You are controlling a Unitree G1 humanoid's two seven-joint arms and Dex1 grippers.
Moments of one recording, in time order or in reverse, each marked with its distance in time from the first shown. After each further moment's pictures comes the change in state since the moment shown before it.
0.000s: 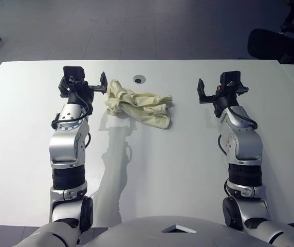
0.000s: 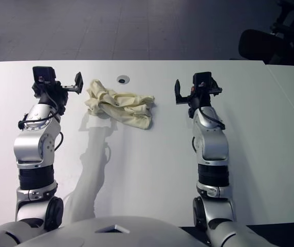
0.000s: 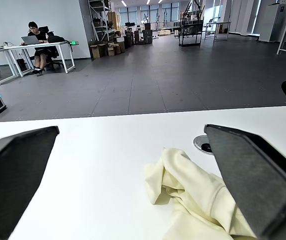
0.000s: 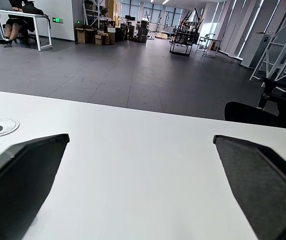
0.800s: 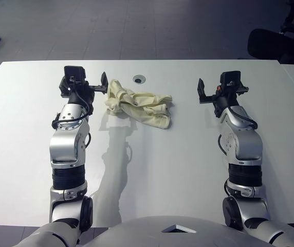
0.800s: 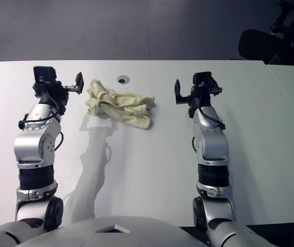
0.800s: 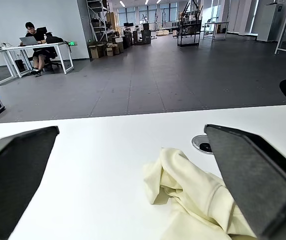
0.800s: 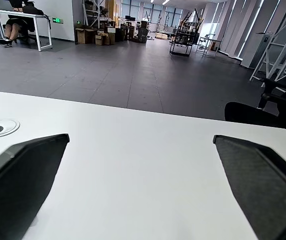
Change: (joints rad) left arm 0.000 0.002 -0.008 0.000 0.000 0.000 -0.005; right arm 0.000 0.000 0.000 -0.006 0.000 0.003 0.000
